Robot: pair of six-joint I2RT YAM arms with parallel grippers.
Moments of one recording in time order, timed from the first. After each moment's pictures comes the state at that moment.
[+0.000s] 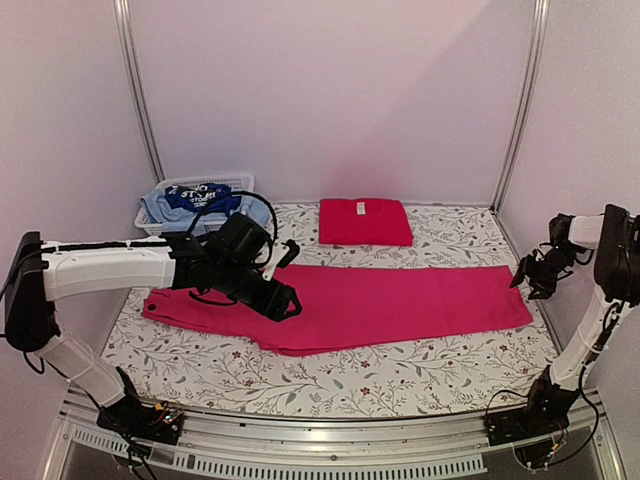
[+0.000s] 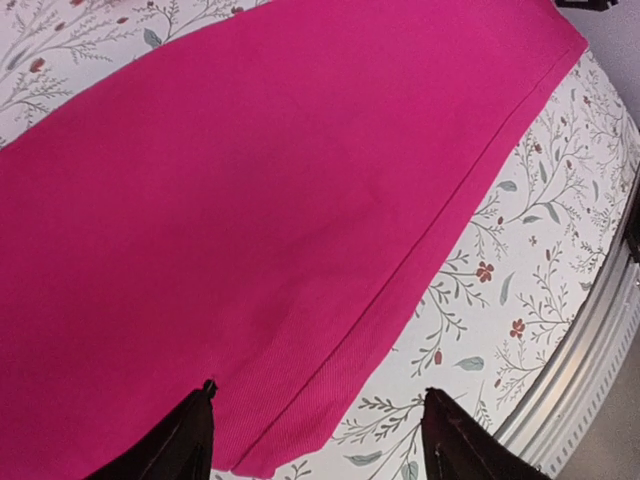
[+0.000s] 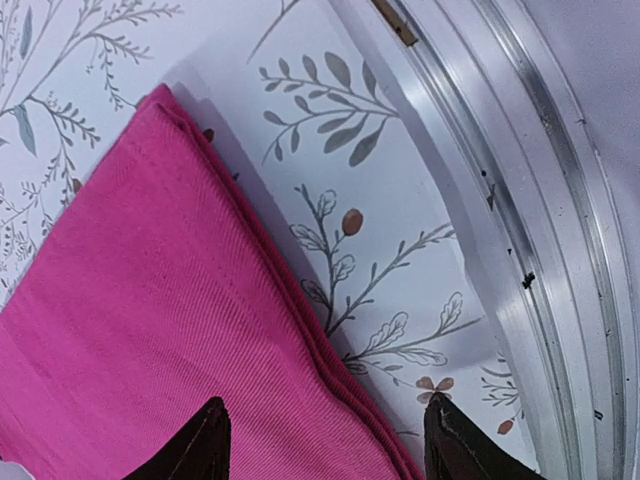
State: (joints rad) left arm -0.85 1.51 1.04 -0.46 0.12 -0.27; right arm -0.38 1.79 1.15 -0.73 -0.24 0.17
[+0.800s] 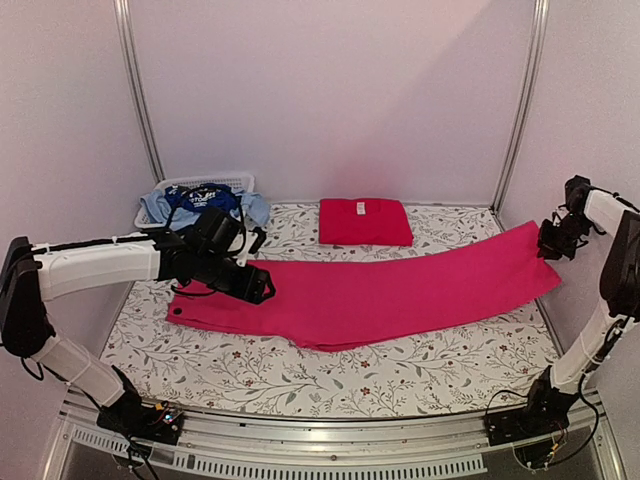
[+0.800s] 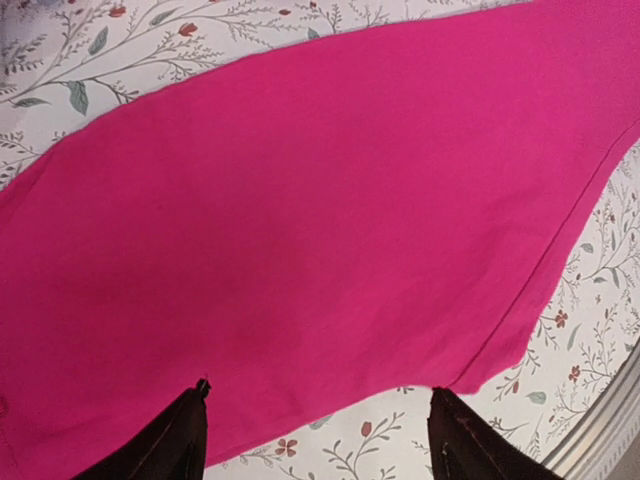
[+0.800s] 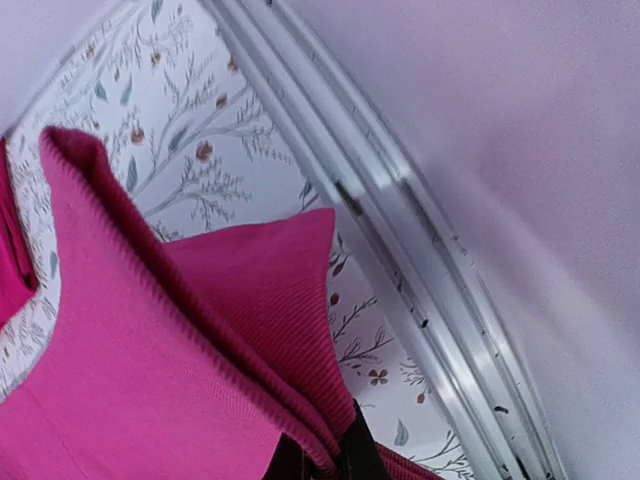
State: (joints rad) left arm -0.68 1.45 0.98 -0.46 0.05 -0.28; right arm -0.36 1.69 1.34 -0.87 -0.09 0.20
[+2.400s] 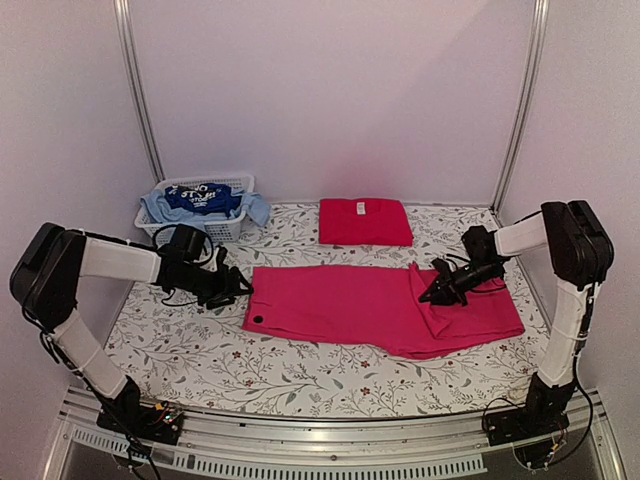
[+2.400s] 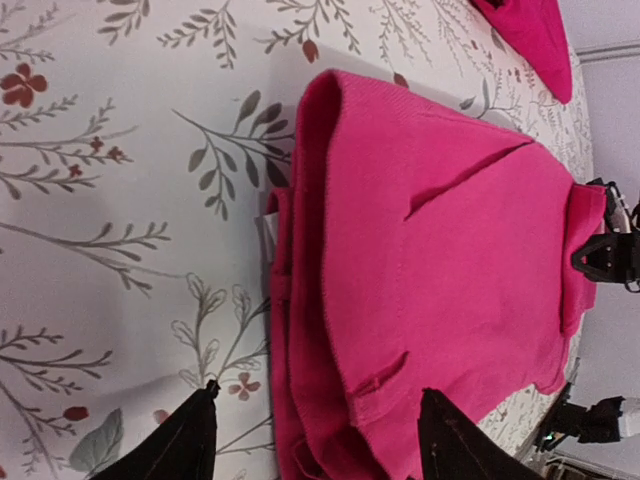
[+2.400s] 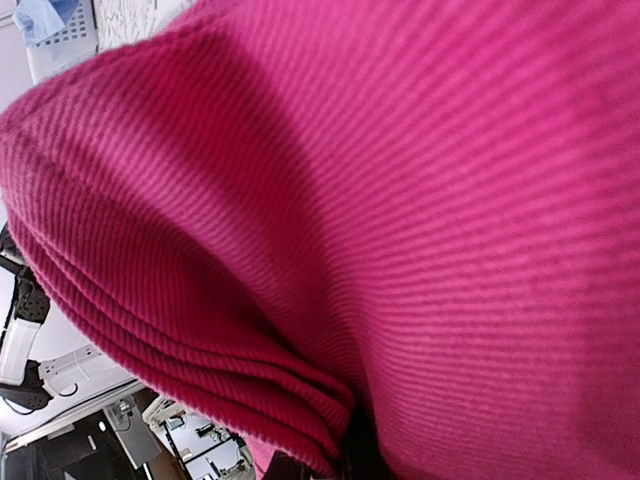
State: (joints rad) left arm -0.31 1.62 0.78 -0.14 0.38 -0.57; right arm 0.14 2.01 1.11 -0.51 -0.89 0.33
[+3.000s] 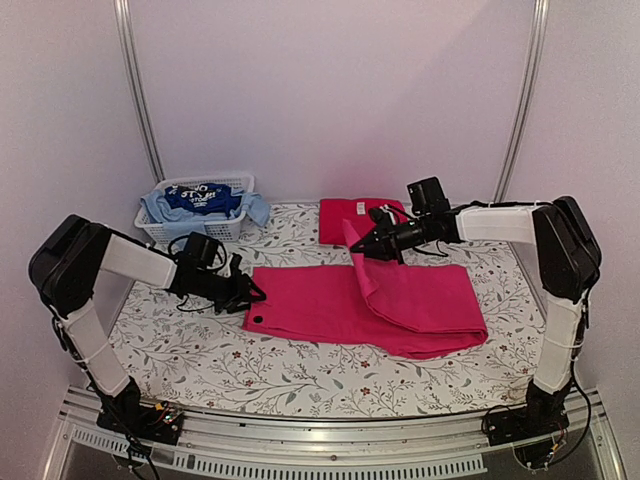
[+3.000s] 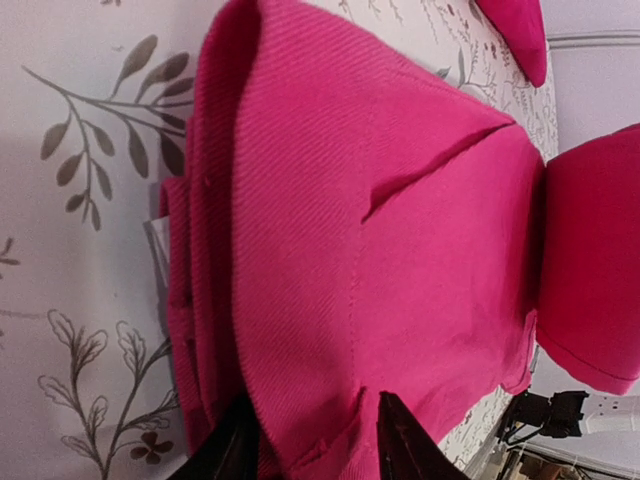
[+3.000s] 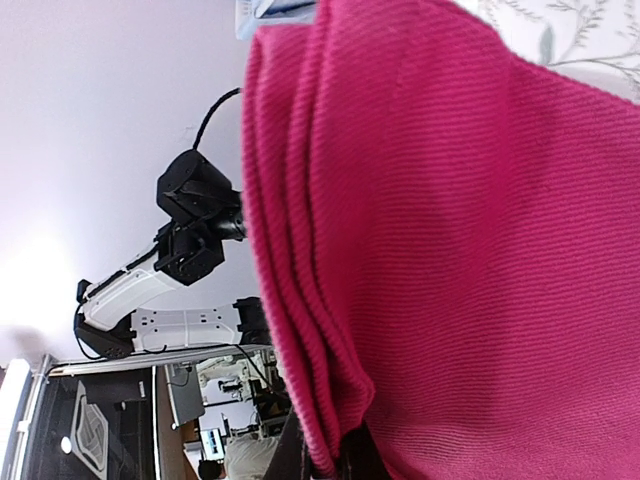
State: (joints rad) left arm -0.38 1.76 0.76 0.09 0.52 -0.70; right arm 0.46 1.95 1.35 -0.15 -1.03 0.84
